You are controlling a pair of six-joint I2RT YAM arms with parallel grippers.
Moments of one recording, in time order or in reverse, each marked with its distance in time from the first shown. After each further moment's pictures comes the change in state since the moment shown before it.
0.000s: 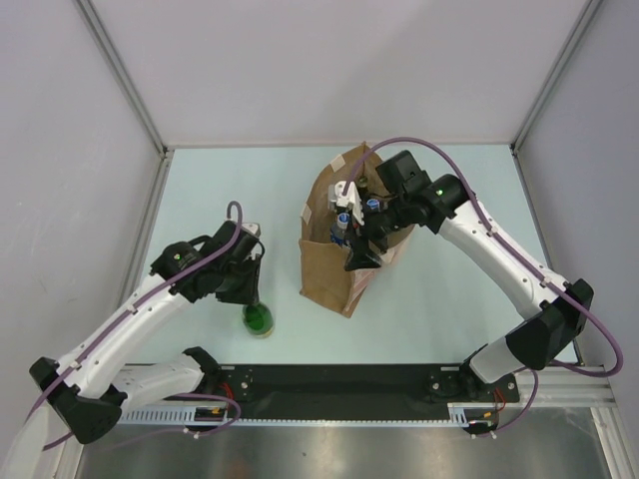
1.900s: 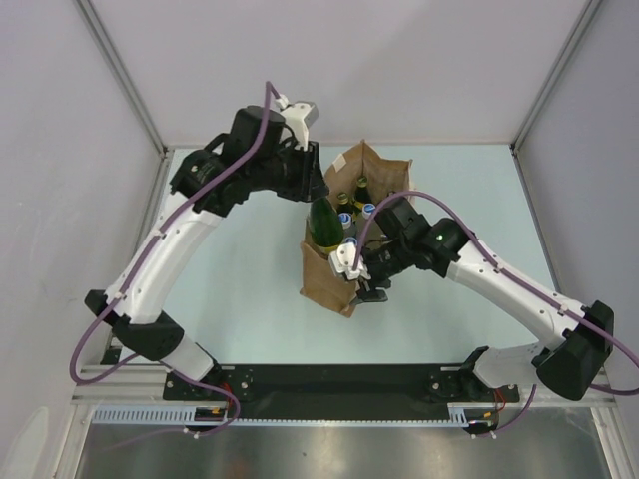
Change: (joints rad) left arm 0.000 0.539 0.982 0.152 0.232 0.220; right arm 0.153 -0.196 -0.361 0.160 0.025 -0.341
